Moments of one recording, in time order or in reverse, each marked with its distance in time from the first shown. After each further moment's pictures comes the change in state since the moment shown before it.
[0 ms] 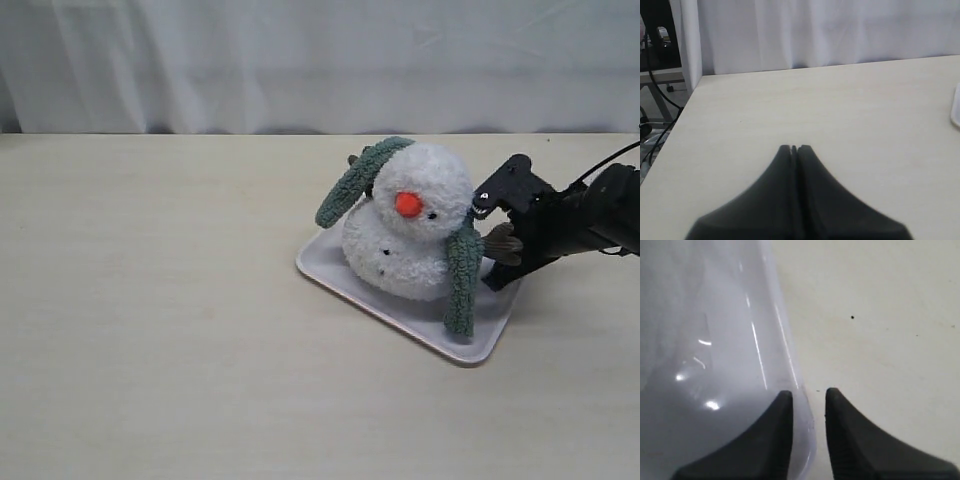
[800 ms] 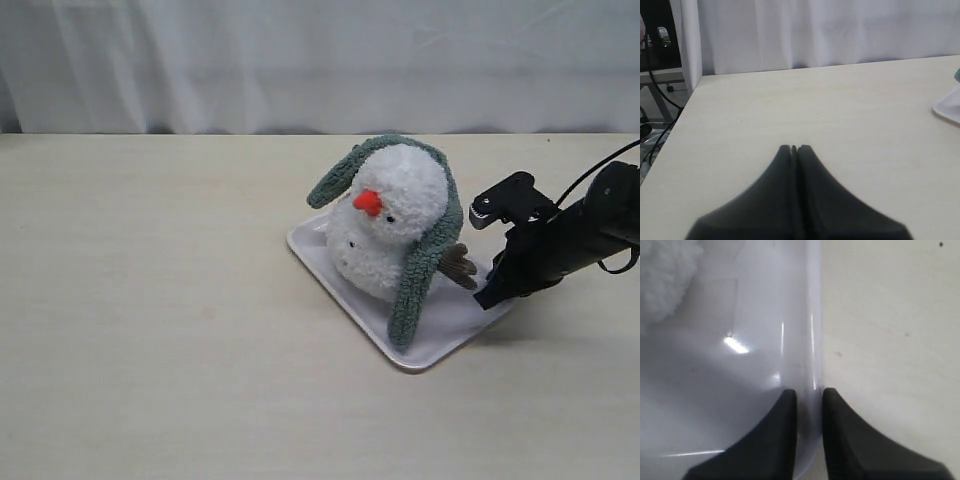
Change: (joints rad) left arm 0.000 0.000 0.000 0.000 0.000 0.000; right arm -0.002 -0.011 0.010 -0.160 0.235 0.279
